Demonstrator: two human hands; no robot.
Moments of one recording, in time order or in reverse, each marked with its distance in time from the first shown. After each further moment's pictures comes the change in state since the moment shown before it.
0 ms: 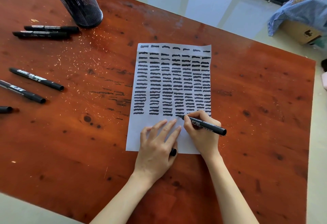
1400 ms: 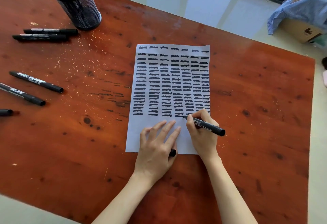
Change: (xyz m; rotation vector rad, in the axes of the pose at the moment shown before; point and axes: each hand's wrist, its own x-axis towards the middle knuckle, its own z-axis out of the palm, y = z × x) left_hand -0.001 -0.001 0.005 0.003 0.061 0.013; right_hand -0.003 0.003 0.002 0.056 0.014 0.040
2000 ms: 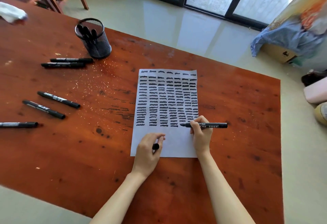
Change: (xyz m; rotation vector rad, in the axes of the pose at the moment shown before) left_hand 0.003 -0.007 -0.029 -0.662 0.101 -0.280; right_hand 0.015 -0.014 -0.014 0.482 0.070 0.373
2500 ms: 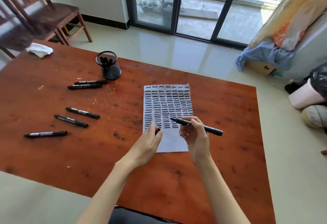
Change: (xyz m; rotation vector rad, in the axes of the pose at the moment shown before) left_hand -0.002 0.080 -0.097 0.018 -0.394 -0.033; right_hand -0.089 -0.130 0.024 0.422 -0.164 0.120
